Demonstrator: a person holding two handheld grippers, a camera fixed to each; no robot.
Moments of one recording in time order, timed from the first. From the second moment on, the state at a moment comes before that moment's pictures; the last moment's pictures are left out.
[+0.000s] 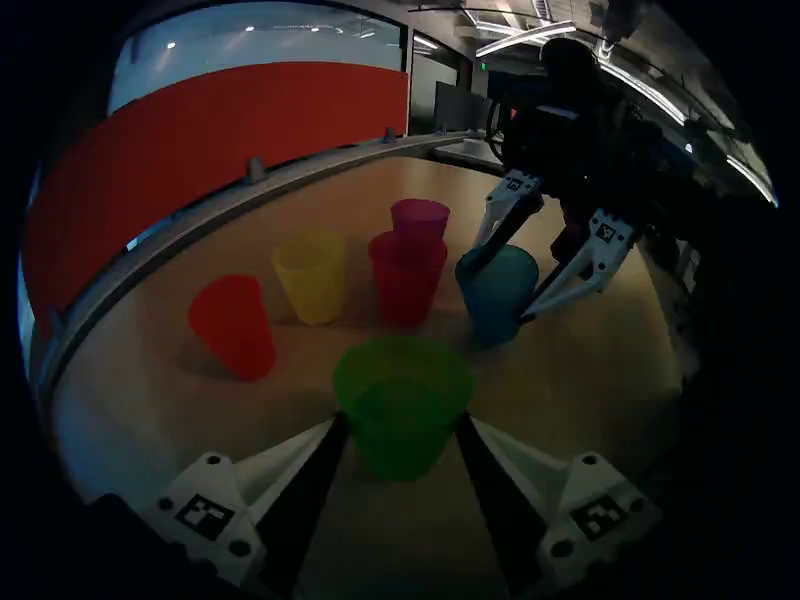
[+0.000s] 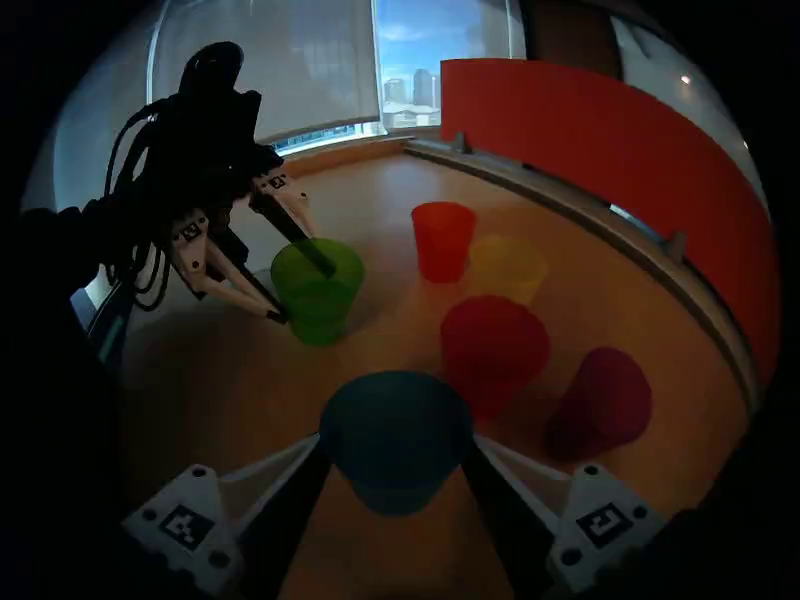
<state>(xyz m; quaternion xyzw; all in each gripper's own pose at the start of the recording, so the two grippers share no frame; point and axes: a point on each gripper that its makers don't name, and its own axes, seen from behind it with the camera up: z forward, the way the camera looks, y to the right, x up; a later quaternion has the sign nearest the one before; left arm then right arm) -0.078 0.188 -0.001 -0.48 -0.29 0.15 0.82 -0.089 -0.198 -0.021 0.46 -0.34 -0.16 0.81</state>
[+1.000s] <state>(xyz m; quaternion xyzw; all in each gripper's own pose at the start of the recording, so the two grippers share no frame) -0.089 0.180 -0.007 -0.47 -0.30 0.15 0.81 -0.097 -0.188 -0.030 0.45 -0.34 -0.16 0.81</state>
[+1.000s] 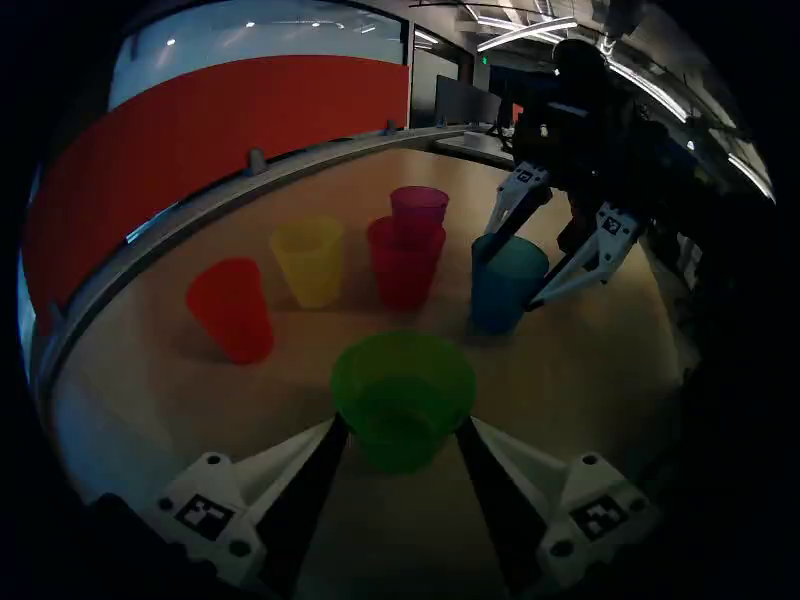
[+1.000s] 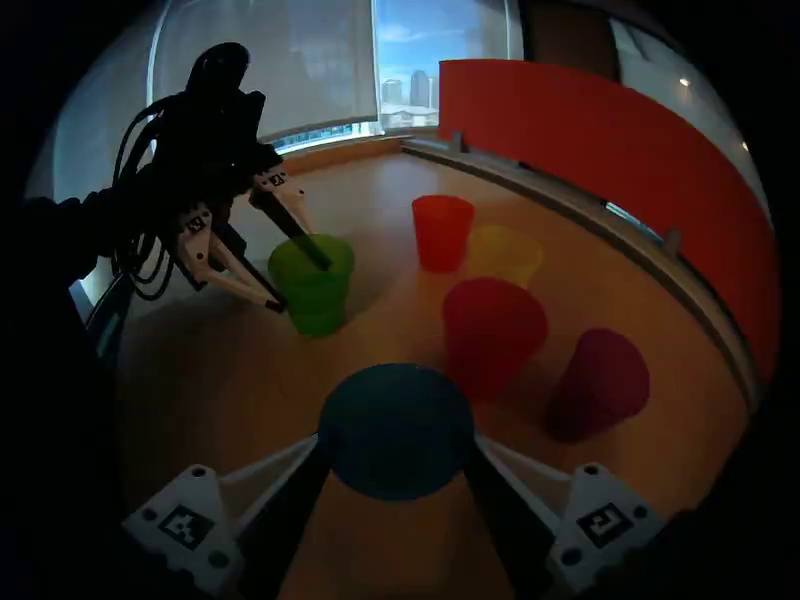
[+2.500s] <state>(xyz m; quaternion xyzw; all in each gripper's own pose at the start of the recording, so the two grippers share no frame) -0.095 0.152 -0.023 -0.45 -0.32 0.17 0.82 -0.096 -0.157 -0.055 0.42 -0.33 -0.16 0.83</state>
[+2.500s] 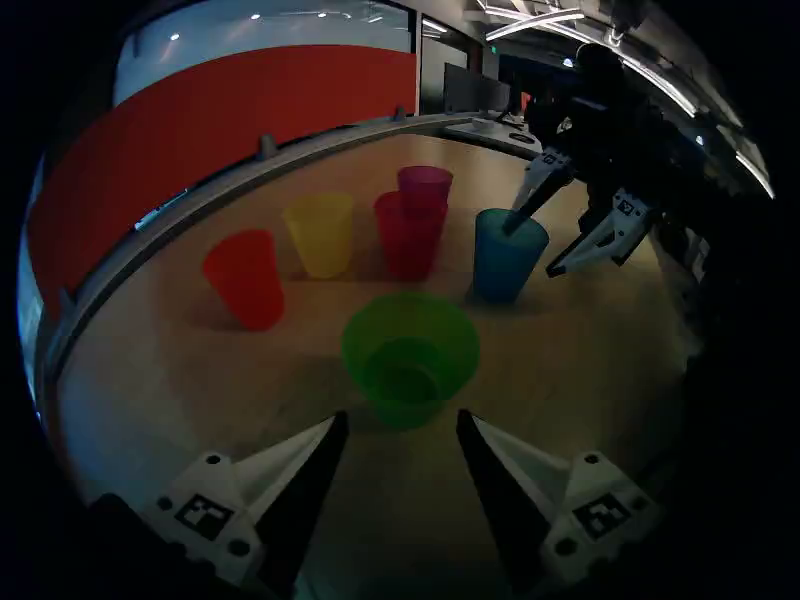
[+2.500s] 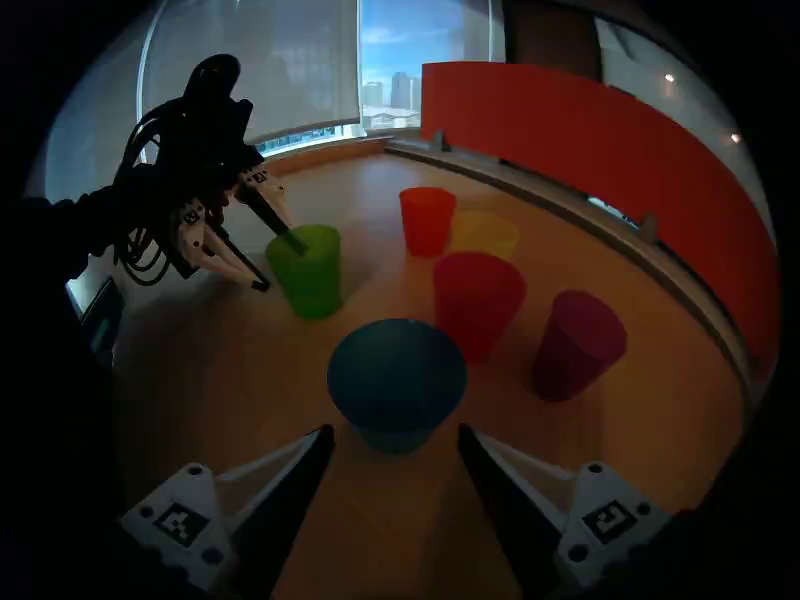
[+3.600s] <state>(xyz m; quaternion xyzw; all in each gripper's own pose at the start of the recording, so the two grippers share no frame) 0.003 0.076 -0.039 -0.27 -0.15 0.09 0.95 -0.018 -0.103 -0.074 0.29 -0.21 -0.10 0.93</state>
